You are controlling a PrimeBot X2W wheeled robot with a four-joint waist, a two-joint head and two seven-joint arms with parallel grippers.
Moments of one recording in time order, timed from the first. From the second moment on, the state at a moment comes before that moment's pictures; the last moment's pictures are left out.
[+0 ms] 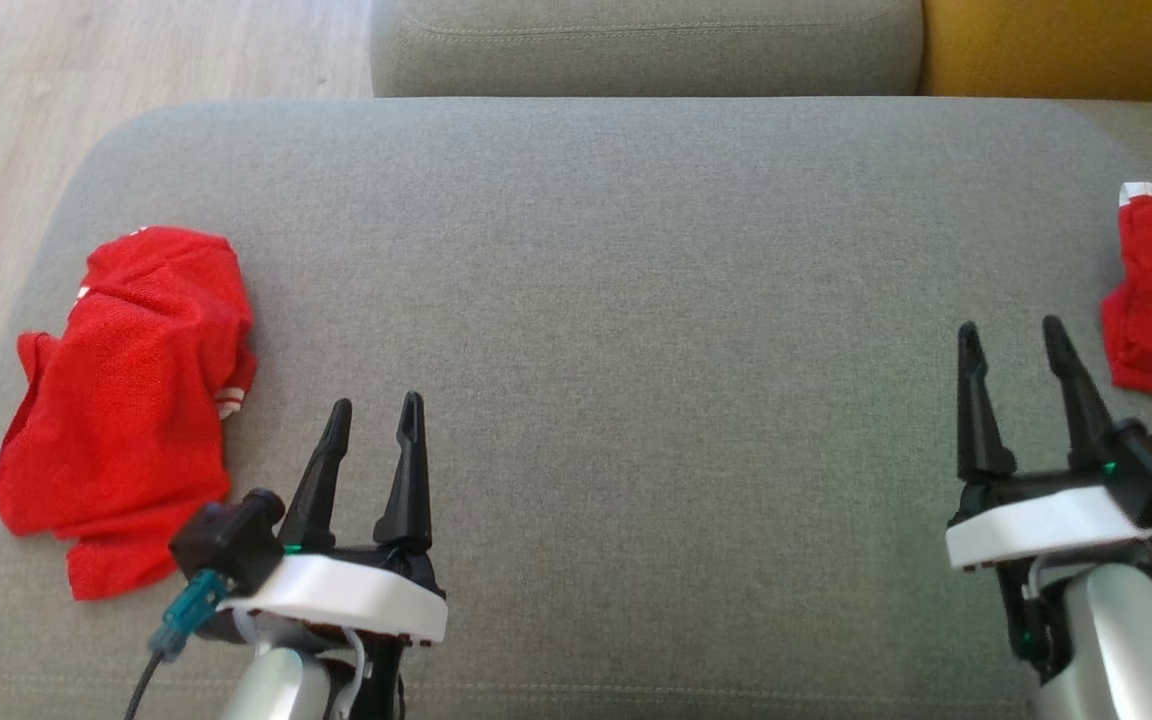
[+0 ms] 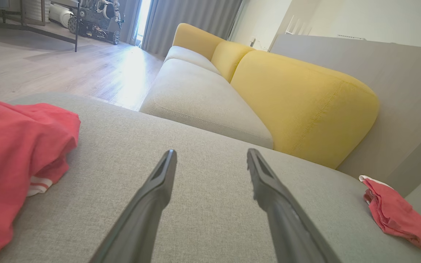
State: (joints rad) left arm -0.03 0.05 -0.31 0.10 -0.44 0.07 -0.26; right arm -0.14 -0.10 -0.01 0.26 0.13 0.13 -0.25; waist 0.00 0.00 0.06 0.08
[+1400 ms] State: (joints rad) left arm -0.03 0.05 -0.28 0.06 -0.44 0.08 -0.26; right arm -0.13 -0.11 0.07 0.24 0.14 0.13 -0.25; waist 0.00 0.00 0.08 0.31
